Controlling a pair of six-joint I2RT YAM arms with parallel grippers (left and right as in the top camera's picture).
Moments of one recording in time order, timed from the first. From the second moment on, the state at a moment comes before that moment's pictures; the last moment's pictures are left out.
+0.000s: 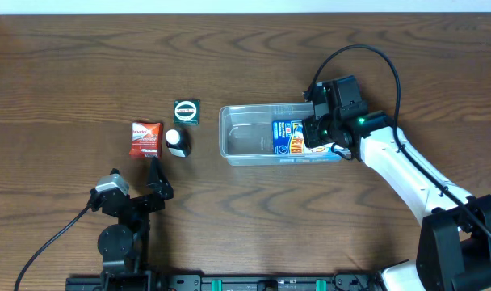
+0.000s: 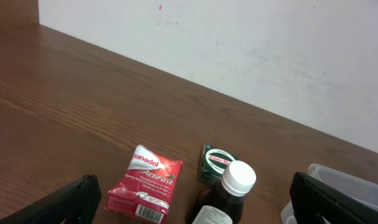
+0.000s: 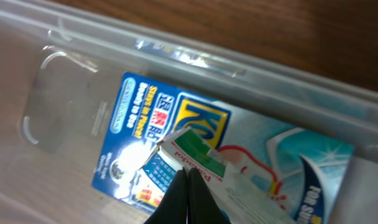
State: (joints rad) left arm 0.04 0.01 0.03 -0.12 -0.05 -0.35; right arm 0.33 1.64 1.07 -0.49 -0.16 0.10
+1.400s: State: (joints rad) left arm 0.04 0.01 0.03 -0.12 -0.05 -0.35; right arm 0.33 1.63 1.21 -0.71 -0.23 0.06
